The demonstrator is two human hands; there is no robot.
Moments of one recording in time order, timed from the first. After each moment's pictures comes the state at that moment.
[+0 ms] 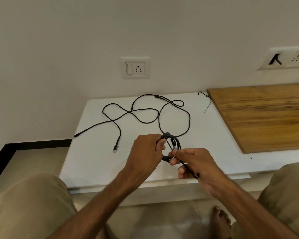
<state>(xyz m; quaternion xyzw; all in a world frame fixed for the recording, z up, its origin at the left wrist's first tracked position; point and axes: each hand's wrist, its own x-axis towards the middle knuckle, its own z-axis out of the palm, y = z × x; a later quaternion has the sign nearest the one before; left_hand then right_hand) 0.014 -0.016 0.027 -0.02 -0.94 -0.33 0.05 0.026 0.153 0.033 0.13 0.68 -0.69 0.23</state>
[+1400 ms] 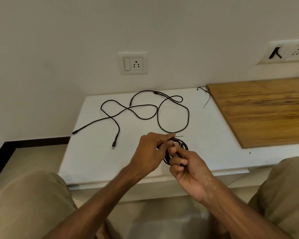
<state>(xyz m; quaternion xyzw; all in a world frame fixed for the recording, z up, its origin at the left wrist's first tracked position) 0.015 -0.011 0.012 -0.08 -0.87 -0.49 0.03 0.037 0.132 0.019 0.21 0.33 -0.88 0.28</state>
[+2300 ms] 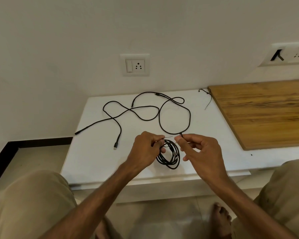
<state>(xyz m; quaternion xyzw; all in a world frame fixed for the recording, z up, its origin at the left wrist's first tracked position) -0.001 -0.027 0.000 -0.01 -0.89 -0.45 -0.02 0.024 0.155 0.025 -0.02 0.81 -0.58 -0.05</state>
